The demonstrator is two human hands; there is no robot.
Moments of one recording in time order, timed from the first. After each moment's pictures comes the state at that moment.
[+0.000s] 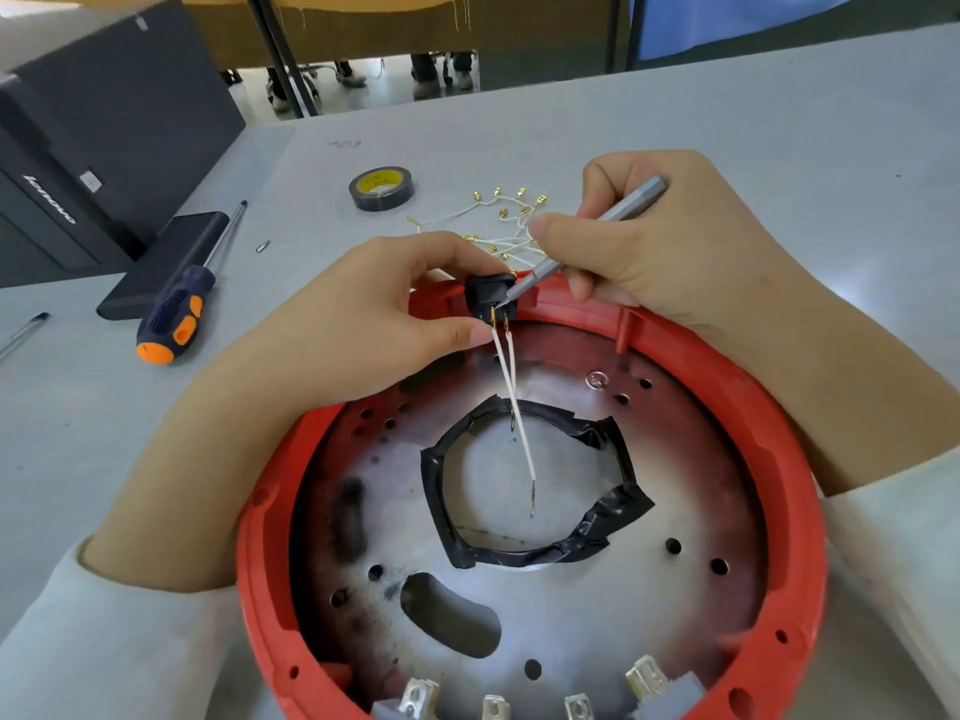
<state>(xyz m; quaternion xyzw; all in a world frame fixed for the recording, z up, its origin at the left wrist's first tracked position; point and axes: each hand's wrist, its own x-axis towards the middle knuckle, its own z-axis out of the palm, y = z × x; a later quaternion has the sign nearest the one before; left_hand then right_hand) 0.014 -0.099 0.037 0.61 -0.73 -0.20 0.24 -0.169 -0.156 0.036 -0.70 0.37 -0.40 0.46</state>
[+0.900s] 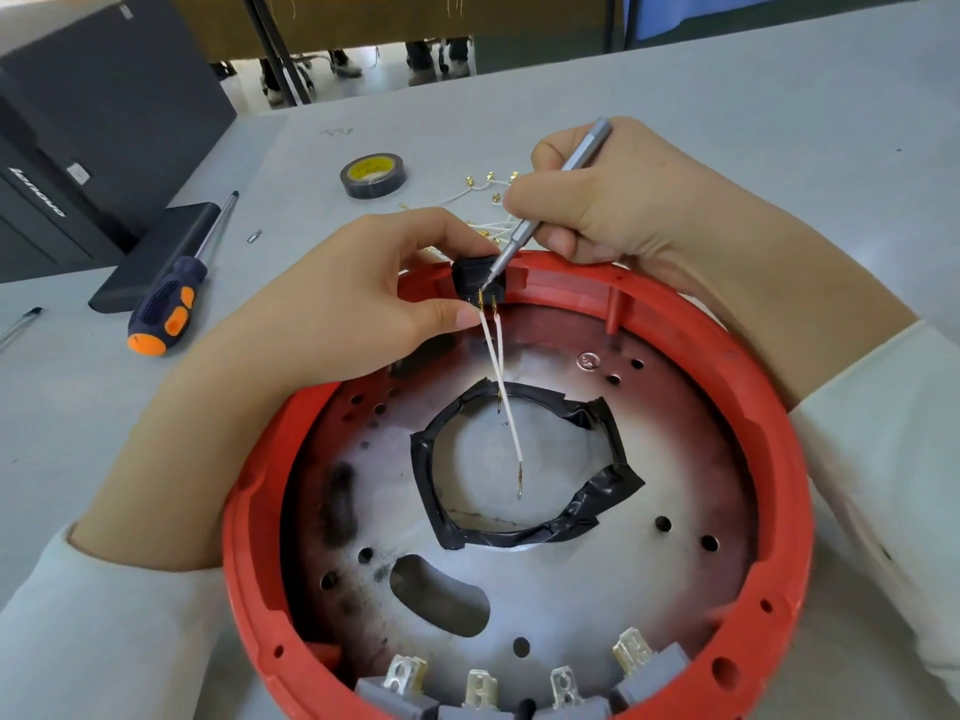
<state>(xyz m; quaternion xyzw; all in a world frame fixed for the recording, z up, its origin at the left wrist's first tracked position) 0.014 -0.102 0.037 0.61 -0.74 -0.19 0.22 -0.153 -0.180 0.040 -0.69 0.38 -0.33 0.53</state>
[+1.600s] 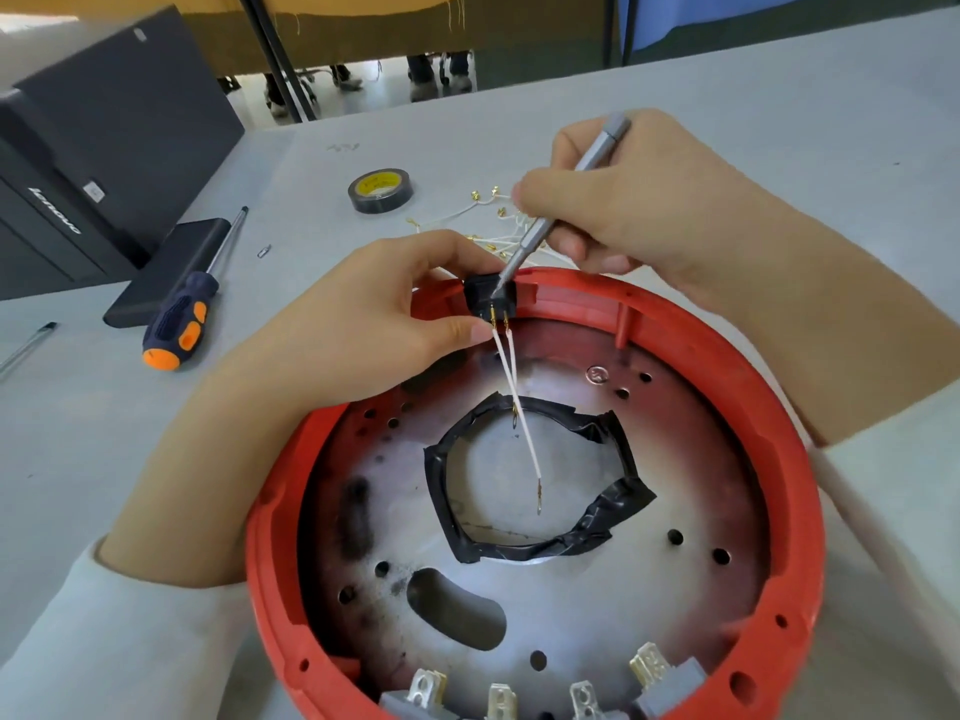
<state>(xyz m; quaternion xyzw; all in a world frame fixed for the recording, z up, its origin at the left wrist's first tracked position) 0.014 -0.099 0.037 0.60 -0.74 -0.20 0.23 -0.158 -0.172 0.049 -0.71 0.37 -0.35 0.49</state>
